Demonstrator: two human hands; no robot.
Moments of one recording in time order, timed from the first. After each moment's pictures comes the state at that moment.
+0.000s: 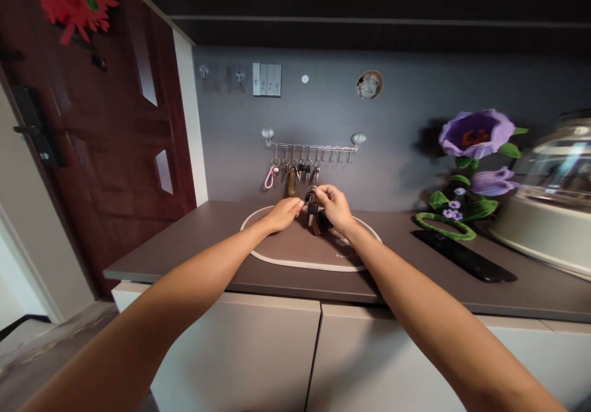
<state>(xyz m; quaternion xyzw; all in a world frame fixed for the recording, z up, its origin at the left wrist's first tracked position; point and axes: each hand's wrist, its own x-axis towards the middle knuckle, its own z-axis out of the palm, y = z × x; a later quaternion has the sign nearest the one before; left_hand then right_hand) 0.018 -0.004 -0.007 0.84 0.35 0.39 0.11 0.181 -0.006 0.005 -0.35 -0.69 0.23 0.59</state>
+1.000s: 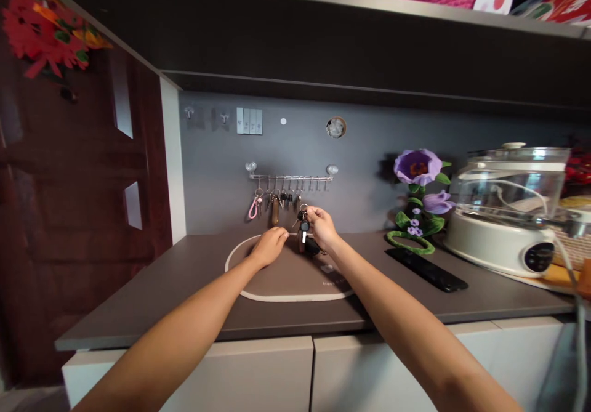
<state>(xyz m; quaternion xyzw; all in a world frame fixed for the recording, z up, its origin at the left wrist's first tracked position) 0.024 0.010 -0.020 0.85 0.35 0.40 -0.01 0.187 0.004 0.022 -0.32 -0.53 0.39 0.68</state>
